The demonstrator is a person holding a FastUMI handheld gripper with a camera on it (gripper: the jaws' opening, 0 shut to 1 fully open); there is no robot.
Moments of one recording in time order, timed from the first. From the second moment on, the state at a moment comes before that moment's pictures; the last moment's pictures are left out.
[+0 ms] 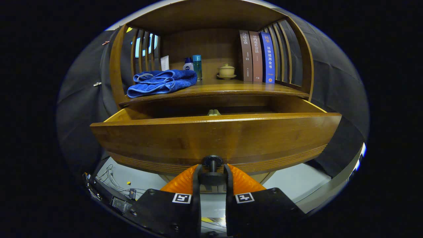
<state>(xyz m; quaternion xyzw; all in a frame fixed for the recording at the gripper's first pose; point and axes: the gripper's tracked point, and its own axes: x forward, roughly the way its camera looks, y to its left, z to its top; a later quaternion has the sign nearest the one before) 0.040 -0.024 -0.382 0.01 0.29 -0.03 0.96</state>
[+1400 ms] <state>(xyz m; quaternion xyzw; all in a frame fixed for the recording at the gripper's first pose) 0.105 -0.014 -0.279 0.04 0.32 -0.01 0.95</state>
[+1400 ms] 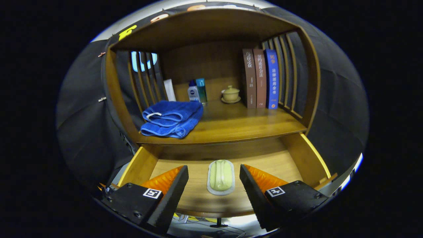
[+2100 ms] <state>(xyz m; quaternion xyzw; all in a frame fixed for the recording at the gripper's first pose) 0.141 -0.031 -0.402 0.01 0.53 -0.04 0.85</state>
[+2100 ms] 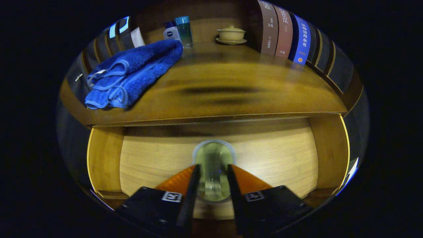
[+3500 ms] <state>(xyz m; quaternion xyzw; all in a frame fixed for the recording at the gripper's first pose) 0.253 -0.028 -0.238 0.05 0.36 -0.01 0.93</state>
